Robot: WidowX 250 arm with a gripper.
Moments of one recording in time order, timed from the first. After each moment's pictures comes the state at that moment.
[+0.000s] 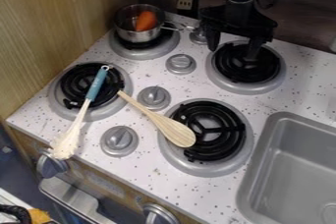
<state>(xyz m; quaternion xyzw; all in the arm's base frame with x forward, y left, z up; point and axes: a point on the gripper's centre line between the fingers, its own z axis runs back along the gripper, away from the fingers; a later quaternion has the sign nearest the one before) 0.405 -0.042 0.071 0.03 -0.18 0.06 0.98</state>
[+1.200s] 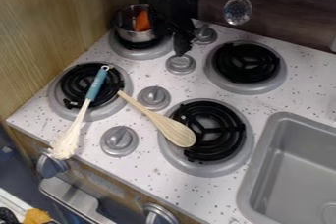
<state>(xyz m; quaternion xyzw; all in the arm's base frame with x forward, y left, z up) 0.389 0.062 0.063 0.07 -0.14 -0.20 0.97</state>
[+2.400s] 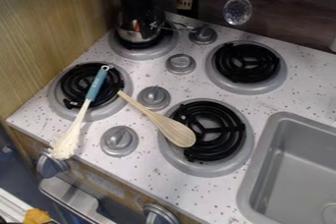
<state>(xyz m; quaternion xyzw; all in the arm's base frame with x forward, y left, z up) 0.410 0.135 0.054 0.06 -0.14 -0.25 0.96</state>
